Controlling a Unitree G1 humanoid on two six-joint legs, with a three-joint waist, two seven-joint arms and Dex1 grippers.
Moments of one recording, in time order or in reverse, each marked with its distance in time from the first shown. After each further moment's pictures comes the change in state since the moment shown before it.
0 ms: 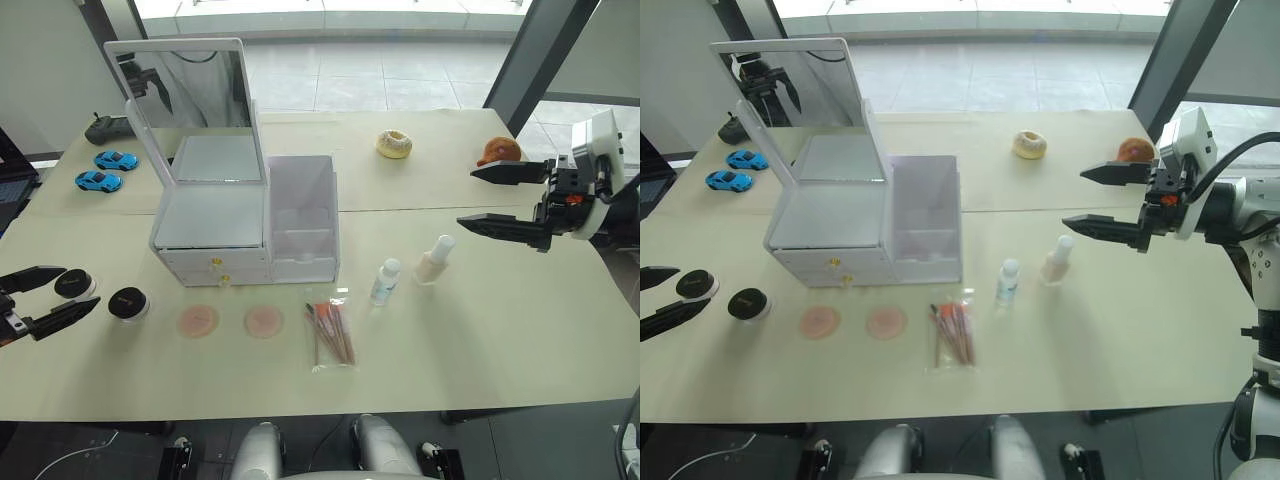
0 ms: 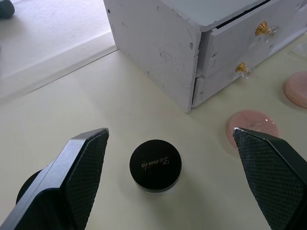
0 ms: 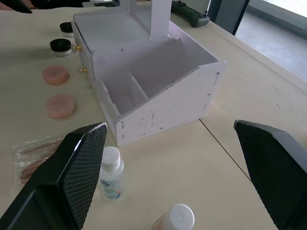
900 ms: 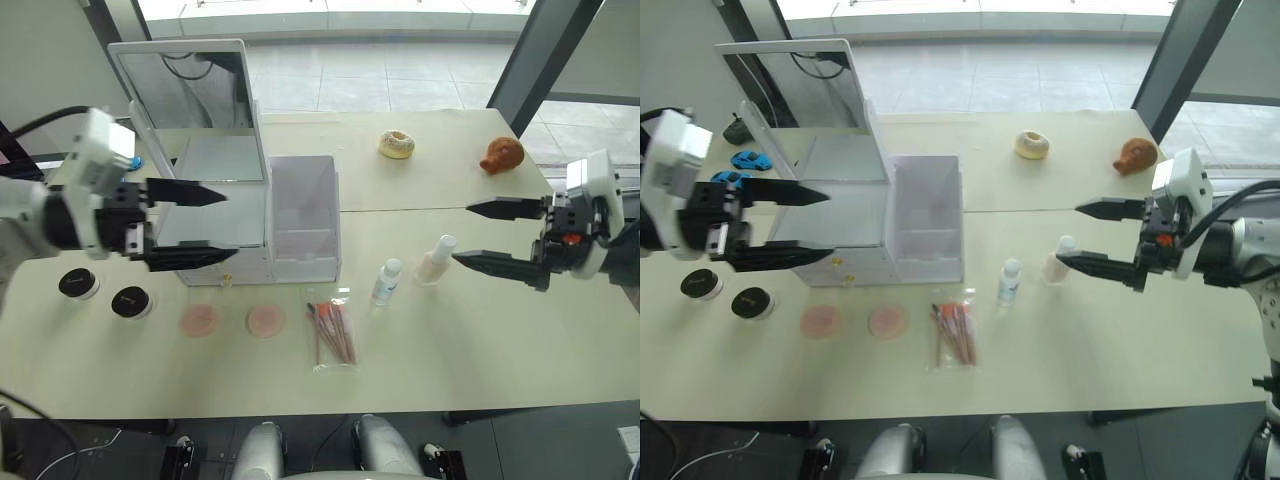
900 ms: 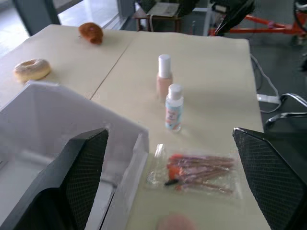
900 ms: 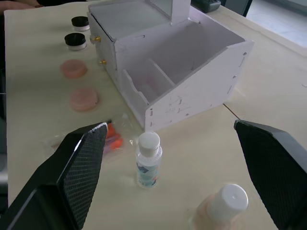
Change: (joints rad) left arm -0.761 -0.037 -0.563 -0.482 -0.345 0.497 0.068; right arm 0.354 -0.009 -0.214 -0.388 0.122 0.194 -0.166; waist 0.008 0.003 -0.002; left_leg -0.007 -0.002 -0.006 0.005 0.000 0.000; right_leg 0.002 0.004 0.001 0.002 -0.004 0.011
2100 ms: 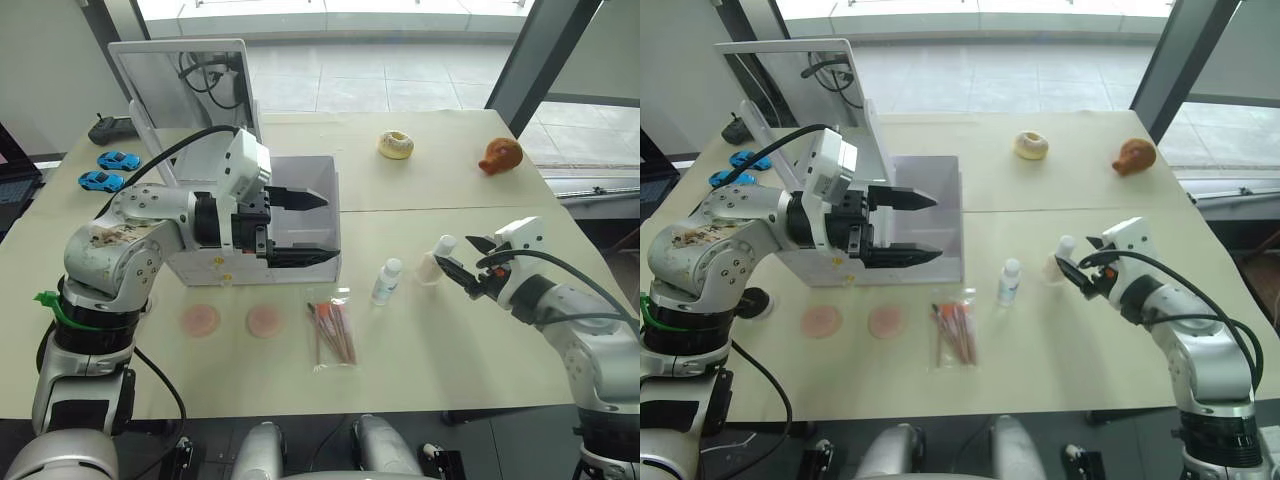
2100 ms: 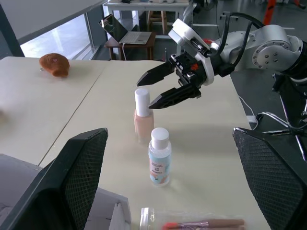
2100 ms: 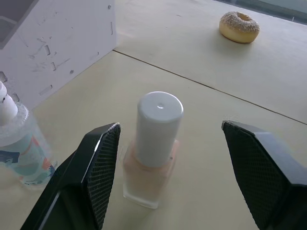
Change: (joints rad) left arm -0.080 -0.318 -0.185 0.009 0.179 -0.035 0.125; right arm 0.106 0.360 0.176 0.042 -0.320 -0.156 -0.564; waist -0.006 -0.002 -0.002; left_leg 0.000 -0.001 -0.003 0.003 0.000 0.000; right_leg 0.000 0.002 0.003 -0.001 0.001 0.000
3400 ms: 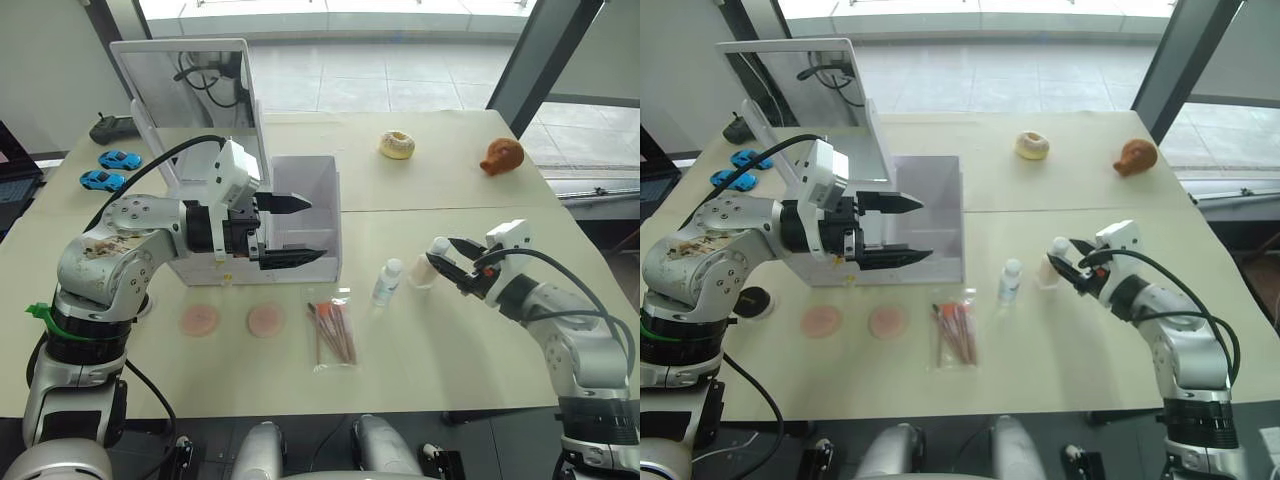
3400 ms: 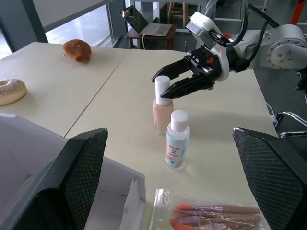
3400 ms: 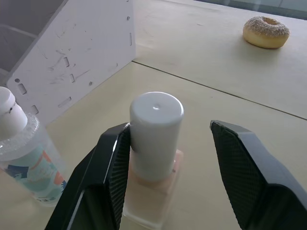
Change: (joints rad) left arm 0.055 0.025 0.019 0.004 0.029 -0.028 0.038; right arm -0.047 0.056 0.024 0.153 0.002 -0.143 0.092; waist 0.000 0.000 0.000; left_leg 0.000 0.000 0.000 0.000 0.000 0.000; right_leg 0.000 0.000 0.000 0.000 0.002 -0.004
